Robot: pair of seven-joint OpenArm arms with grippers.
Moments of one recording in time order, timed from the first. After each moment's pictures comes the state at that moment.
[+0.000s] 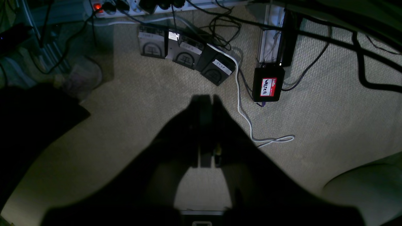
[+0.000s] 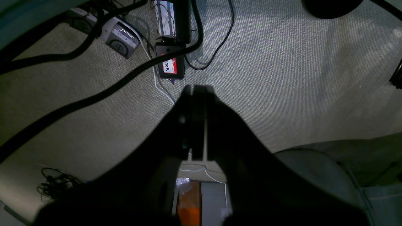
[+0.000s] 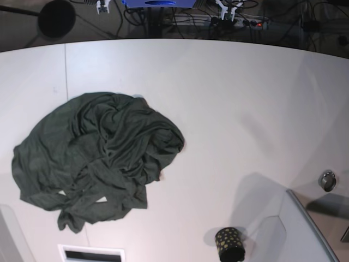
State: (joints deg) left arm 12.1 -5.2 1.4 13.7 1.1 -1.6 -0.8; right arm -10.3 -1.0 1.3 5.4 -2.7 0.7 4.7
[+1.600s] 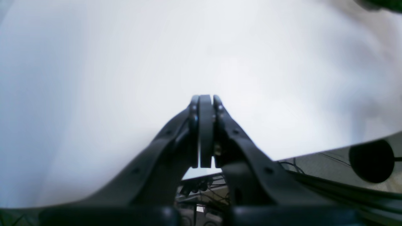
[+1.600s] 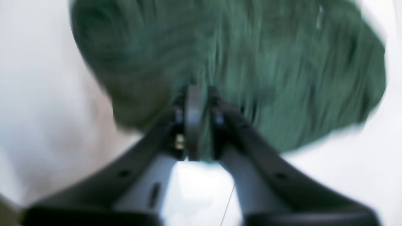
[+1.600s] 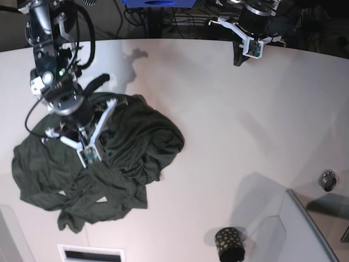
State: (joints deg) left arm 42.6 -11.7 1.0 96.7 0.3 -1.6 1.0; right arm -9.2 9.2 -9.8 110.9 -2.6 8.7 -48.1
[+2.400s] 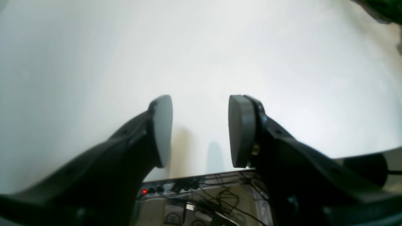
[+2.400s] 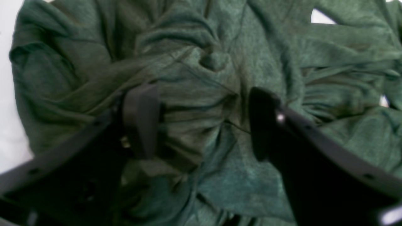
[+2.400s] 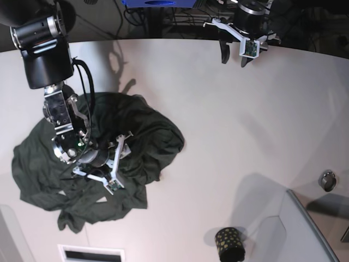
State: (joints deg) left arm 42.5 -7.7 0.6 96.6 0.2 -1.5 1.2; right arm 16.2 7.4 -13.4 64.9 -2.8 22.2 -35.0
